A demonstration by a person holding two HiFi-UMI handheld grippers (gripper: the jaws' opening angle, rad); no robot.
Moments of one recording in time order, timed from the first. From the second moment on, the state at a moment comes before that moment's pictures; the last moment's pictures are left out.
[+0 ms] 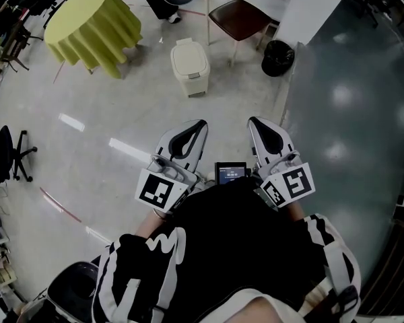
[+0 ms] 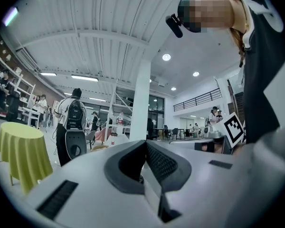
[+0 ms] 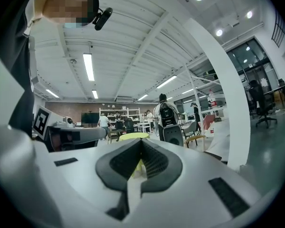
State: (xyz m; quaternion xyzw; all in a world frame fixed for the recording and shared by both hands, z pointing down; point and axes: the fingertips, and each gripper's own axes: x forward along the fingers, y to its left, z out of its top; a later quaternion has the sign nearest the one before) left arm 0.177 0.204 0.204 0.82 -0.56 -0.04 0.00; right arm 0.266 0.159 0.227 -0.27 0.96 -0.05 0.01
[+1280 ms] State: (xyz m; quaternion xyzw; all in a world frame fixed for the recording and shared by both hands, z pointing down) left arm 0.182 0.207 0.216 0.82 -0.57 -0.03 0.01; right arm 0.270 0.158 0.236 -0.26 0.96 -0.05 0.01
